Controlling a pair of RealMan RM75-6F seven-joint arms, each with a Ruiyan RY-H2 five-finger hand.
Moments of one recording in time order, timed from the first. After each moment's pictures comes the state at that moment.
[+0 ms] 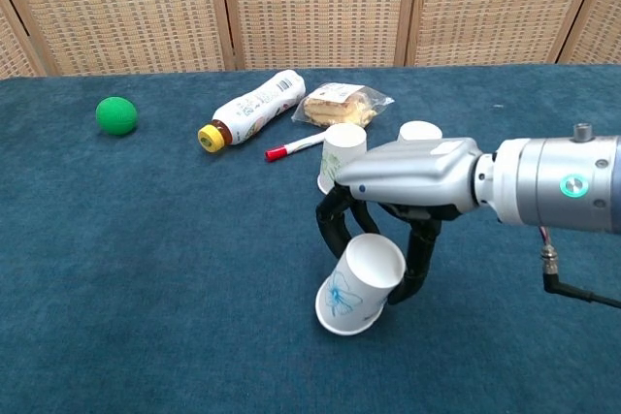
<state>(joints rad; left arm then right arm) -0.22 -1.06 -0.06 -1.73 1.29 1.27 0.17 0.90 -1.44 0.08 -1.67 -1.33 0.73 -0.24</state>
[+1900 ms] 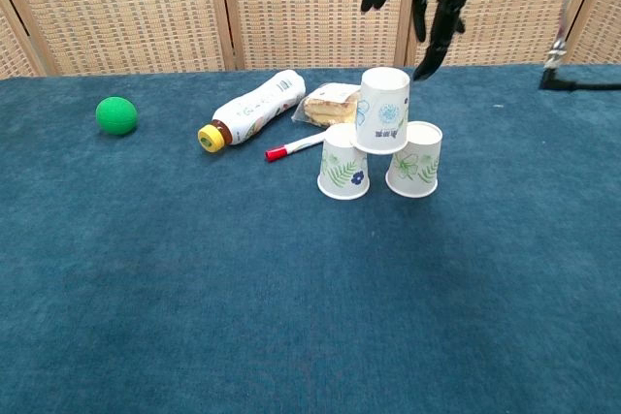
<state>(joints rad) -0.23 -1.06 -0.05 -1.73 1.27 1.24 0.16 1.17 -1.20 0.22 -1.73 -0.52 0.88 -0.54</state>
